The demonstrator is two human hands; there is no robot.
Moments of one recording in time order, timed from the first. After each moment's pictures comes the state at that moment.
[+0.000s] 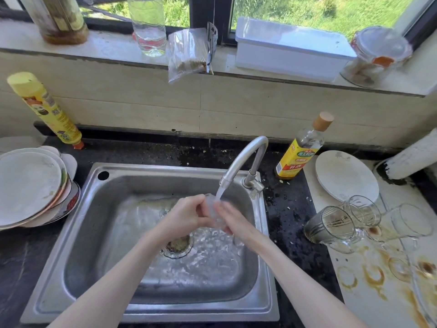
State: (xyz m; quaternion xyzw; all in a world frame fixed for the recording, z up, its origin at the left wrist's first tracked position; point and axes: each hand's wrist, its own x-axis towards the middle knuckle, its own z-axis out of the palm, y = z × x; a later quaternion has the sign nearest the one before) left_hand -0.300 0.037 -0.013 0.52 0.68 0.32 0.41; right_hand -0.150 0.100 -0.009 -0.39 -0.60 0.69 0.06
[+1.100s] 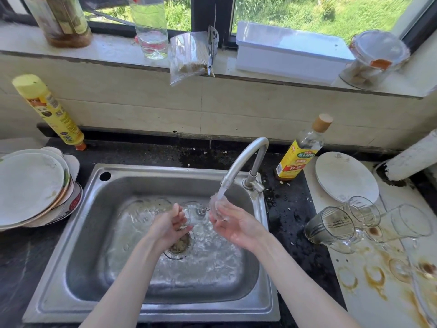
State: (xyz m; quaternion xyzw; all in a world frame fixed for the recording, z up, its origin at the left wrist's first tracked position) left_hand -0.316 0.019 -0.060 -0.07 0.56 0.58 0.59; right_hand -0.149 0.099 -0.013 -0.31 -0.20 0.92 0.13
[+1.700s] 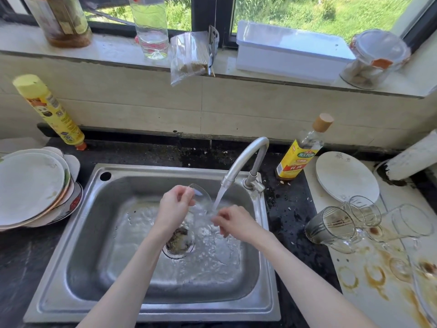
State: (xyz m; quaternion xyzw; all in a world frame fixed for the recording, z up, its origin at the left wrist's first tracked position) left_hand -0.305 0.035 -0.017 0.31 0.76 0.46 0.34; right_hand -0.153 0.107 -0.019 -0.41 -0.80 0.43 -0.05
